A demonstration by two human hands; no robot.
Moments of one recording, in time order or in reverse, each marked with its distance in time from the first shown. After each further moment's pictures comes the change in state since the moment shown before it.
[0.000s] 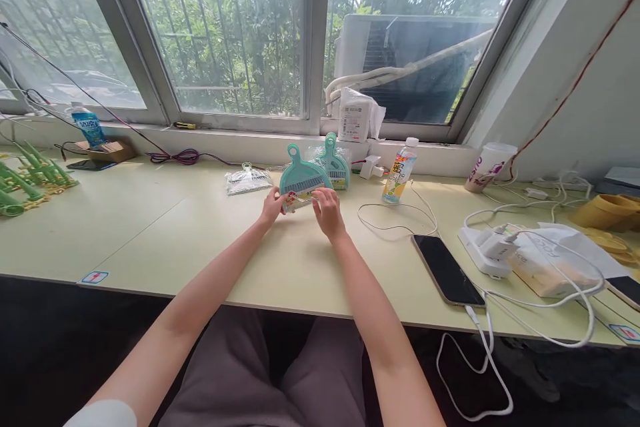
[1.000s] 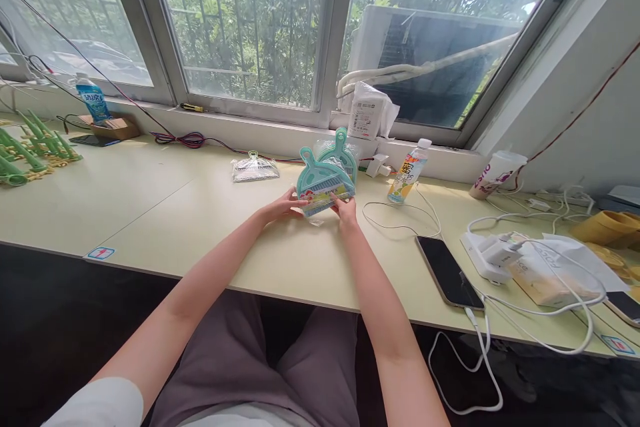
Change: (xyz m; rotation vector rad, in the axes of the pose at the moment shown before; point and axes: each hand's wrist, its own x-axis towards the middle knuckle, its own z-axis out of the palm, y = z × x) left_hand -0.016 0.002 -0.012 -0.279 -0.639 -0.143; right_hand 0.000 0.040 0.017 1.019 0.275 1.049
